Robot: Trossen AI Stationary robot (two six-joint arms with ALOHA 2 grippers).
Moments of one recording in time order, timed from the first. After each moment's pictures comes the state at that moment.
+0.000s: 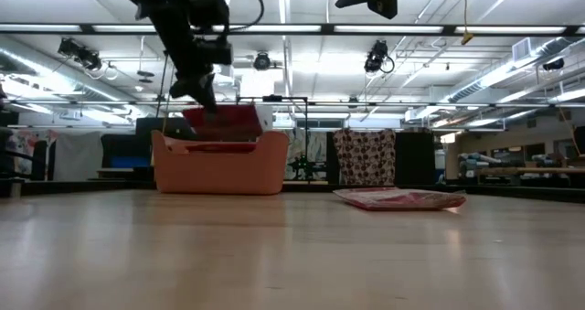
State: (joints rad) left arm 0.52 1.35 1.01 -0.52 -0.40 0.67; right arm -0.09 1.41 1.47 -0.74 -0.07 0.42
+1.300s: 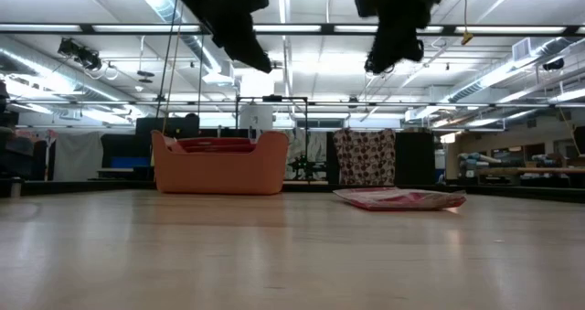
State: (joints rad) left arm 0.25 1.42 1.17 -0.47 0.03 0.22; right arm -0.10 1.41 1.26 -0.85 -0.05 0.37
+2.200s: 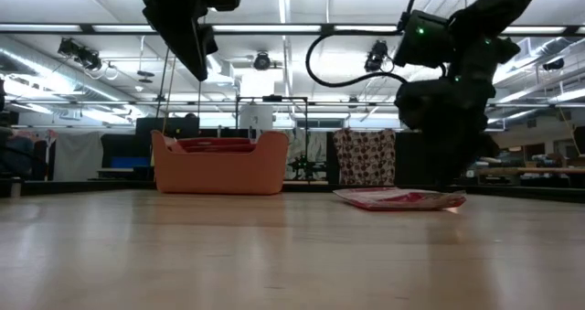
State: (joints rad) left arm -0.06 1.42 1.17 -0.84 0.03 -0.12; right arm -0.12 1.41 0.66 -0.41 -0.14 0.82
